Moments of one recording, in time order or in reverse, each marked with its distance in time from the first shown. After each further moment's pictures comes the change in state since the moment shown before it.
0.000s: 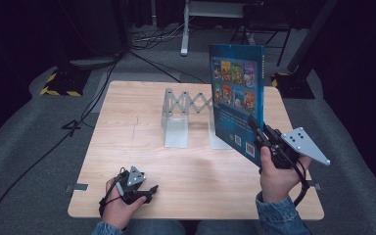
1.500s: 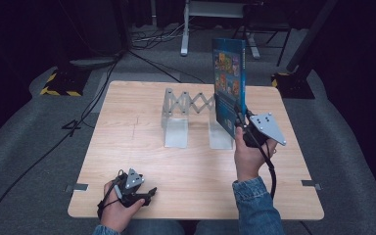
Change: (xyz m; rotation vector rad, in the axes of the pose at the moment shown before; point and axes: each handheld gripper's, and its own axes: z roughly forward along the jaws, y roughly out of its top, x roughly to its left) left arm -0.003 -0.006 -0.005 -0.003 0.012 -0.010; right arm 0.004 -0.040 0.076 -0.013 -0.172 -0.093
